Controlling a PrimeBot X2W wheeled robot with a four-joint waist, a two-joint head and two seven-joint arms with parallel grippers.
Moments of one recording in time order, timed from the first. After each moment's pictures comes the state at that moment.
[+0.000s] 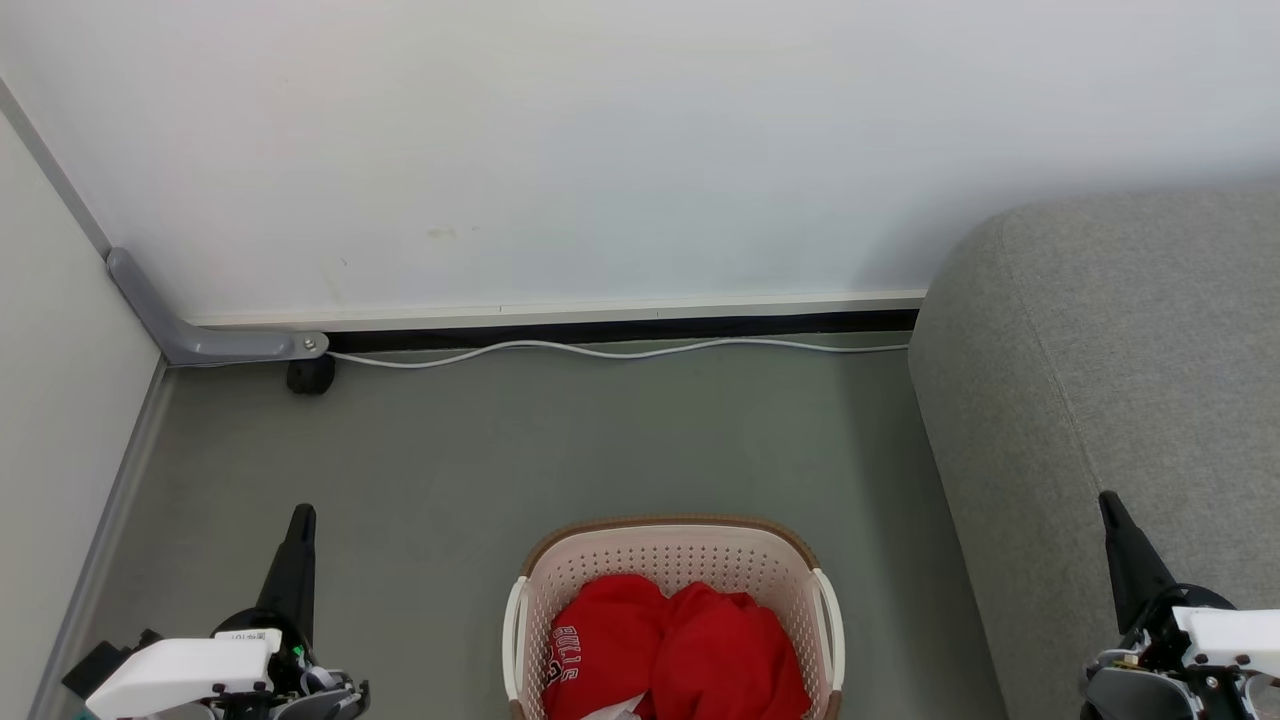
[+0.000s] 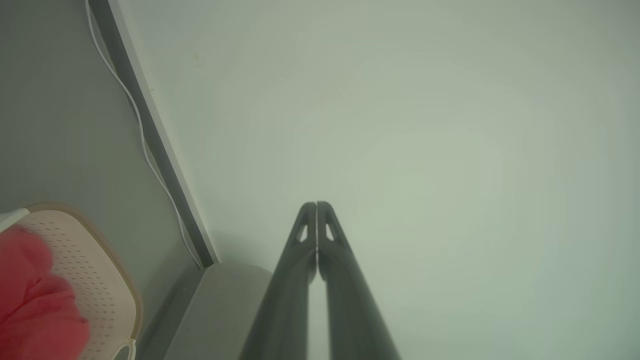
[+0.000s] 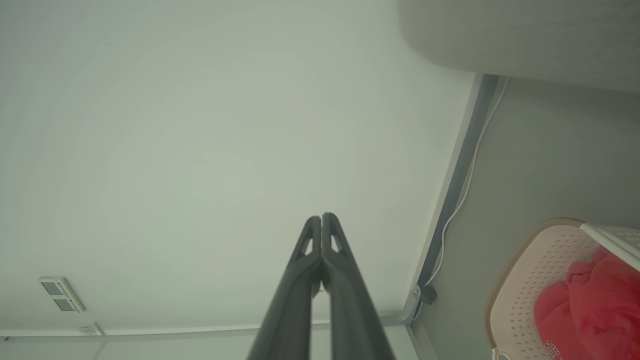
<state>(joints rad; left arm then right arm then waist) -0.05 0.03 0.08 0.27 -1.60 -0.12 0.11 -0.08 -0.04 -0.13 0.28 1.60 0.13 0.11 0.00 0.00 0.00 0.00</state>
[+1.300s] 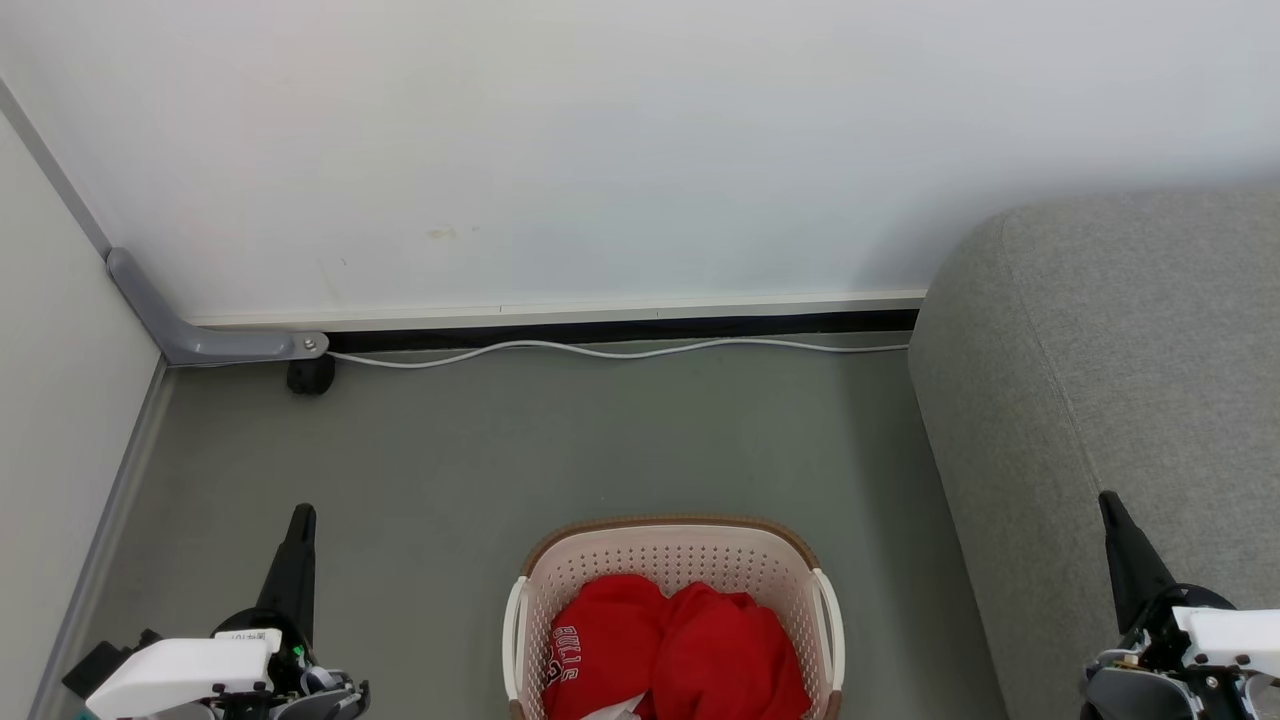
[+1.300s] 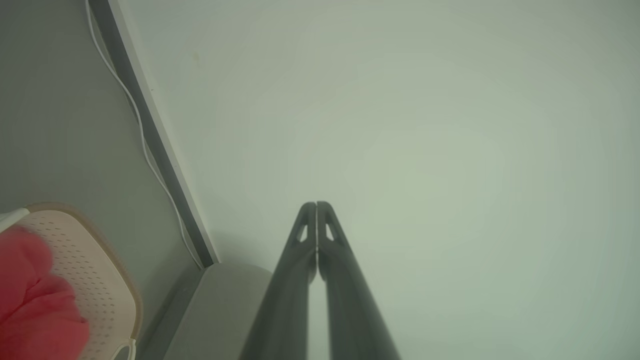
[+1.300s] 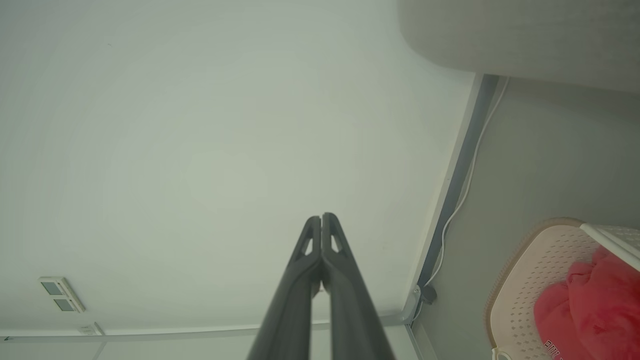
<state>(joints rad) -0.05 0.03 0.08 0.27 -1.60 -0.12 0.11 -0.08 -0.04 -0.13 0.28 1.60 0.13 0.11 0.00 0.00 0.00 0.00</state>
